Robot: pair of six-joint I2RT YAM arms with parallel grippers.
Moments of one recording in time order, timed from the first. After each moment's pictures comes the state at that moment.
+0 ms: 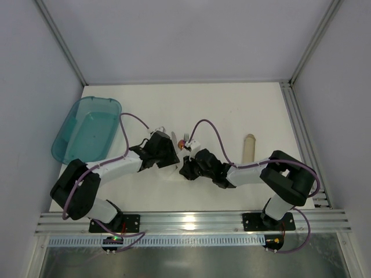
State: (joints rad) left arm -0.68 1.45 0.75 -0.20 -0.03 -0.86; right arm 0.96 1.63 0.60 0.49 -0.04 0.43
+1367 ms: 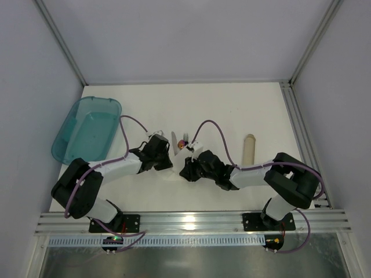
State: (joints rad) left arm -0.66 1.47 0.70 -0.18 -0.04 -0.83; right arm 0.96 1.60 0.55 0.53 -0.07 0.47
